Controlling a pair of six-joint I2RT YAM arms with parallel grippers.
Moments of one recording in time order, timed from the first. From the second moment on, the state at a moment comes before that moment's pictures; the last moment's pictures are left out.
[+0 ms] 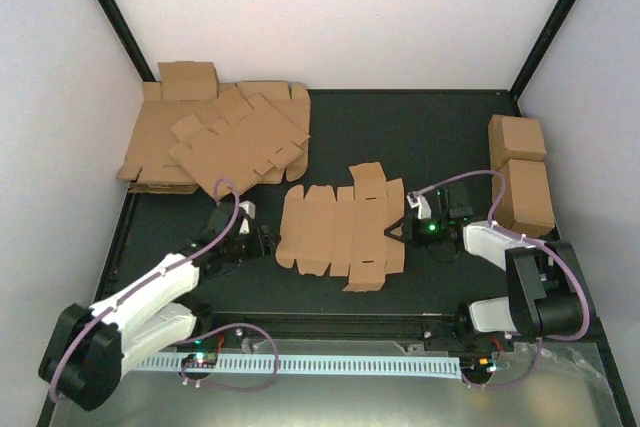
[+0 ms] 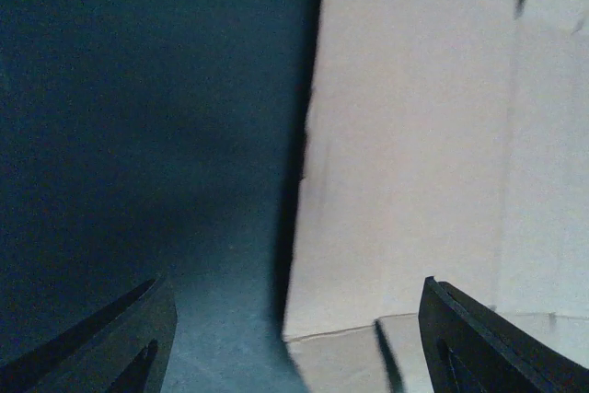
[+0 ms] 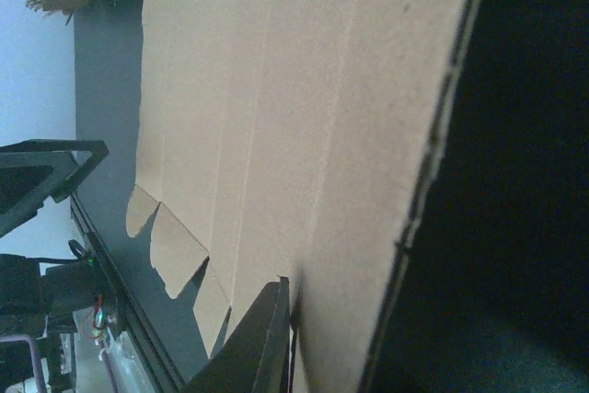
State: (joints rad) left arm -0.47 0.91 0.35 -0.30 0.17 -0.74; right arm 0.19 1.36 0.46 -0.13 -0.82 0.39
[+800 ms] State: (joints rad) left arm -0.42 1.30 0.40 -0.10 0.54 -0.72; right arm 0.19 1.36 0.47 -0.17 -0.79 0.38
